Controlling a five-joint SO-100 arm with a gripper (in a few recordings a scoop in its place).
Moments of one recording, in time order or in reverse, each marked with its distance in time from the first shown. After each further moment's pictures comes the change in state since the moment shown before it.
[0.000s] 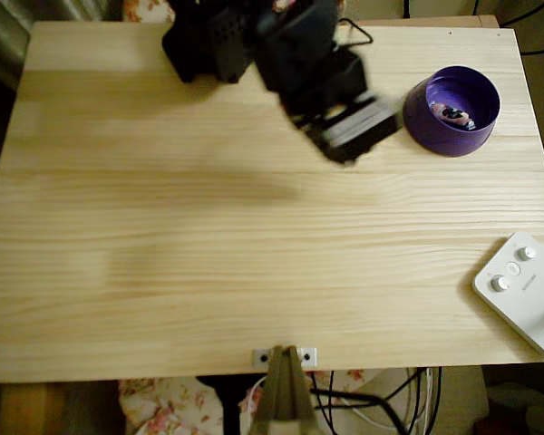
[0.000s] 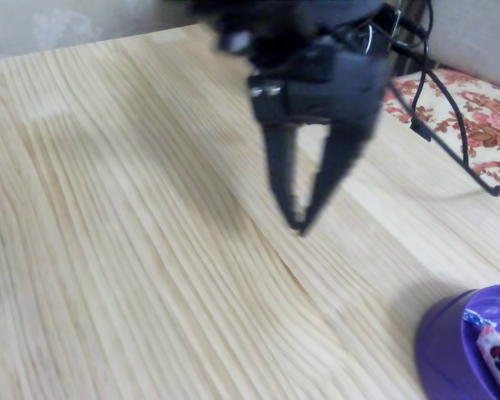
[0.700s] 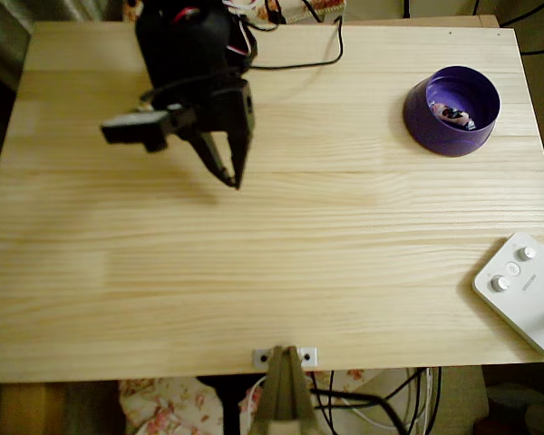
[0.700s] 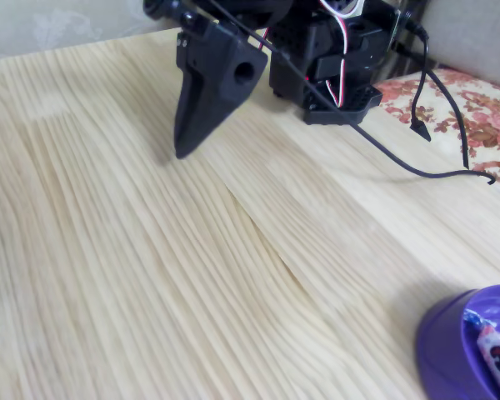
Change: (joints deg) arm 30.4 38.9 29.0 4.0 -4.4
